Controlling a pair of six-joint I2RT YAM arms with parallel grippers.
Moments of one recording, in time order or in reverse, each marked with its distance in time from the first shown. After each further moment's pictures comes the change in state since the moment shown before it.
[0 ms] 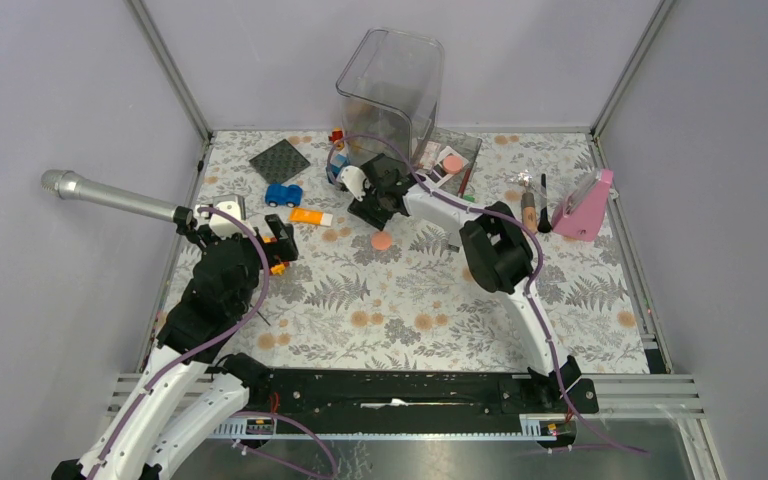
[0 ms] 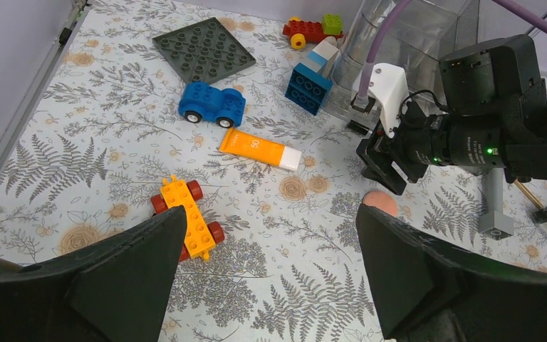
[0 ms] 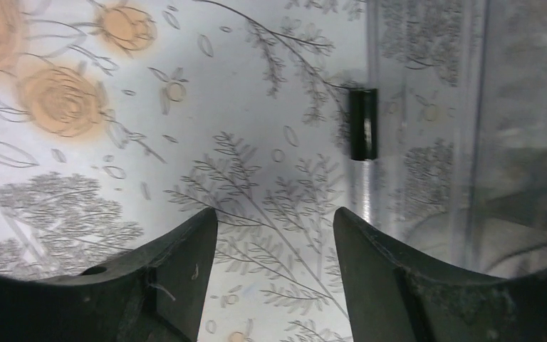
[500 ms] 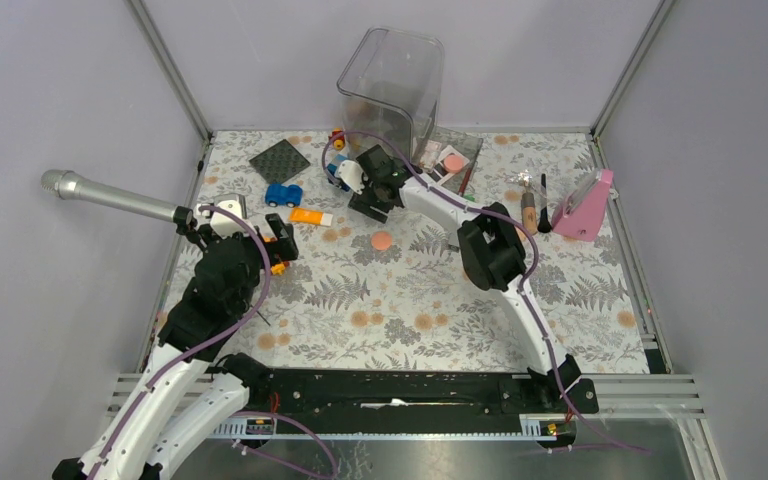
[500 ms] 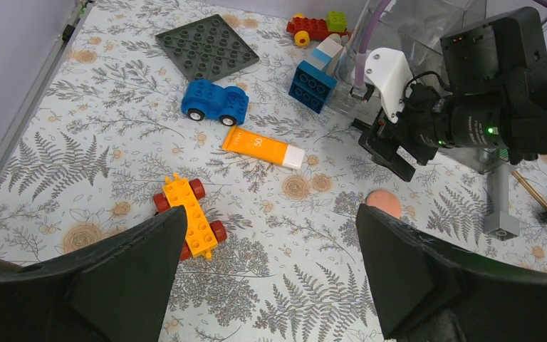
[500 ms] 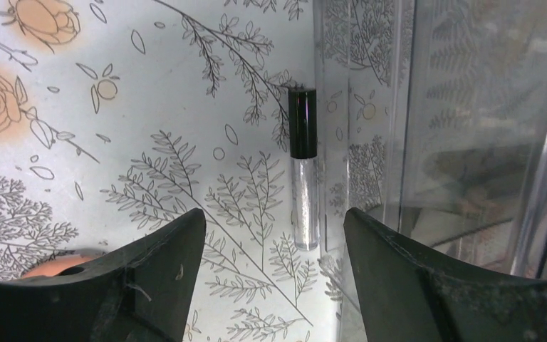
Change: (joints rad) left arm 0.005 0.011 0.000 0.000 -0.003 0.000; right arm -0.002 0.048 0.142 -0.099 0.159 -0.124
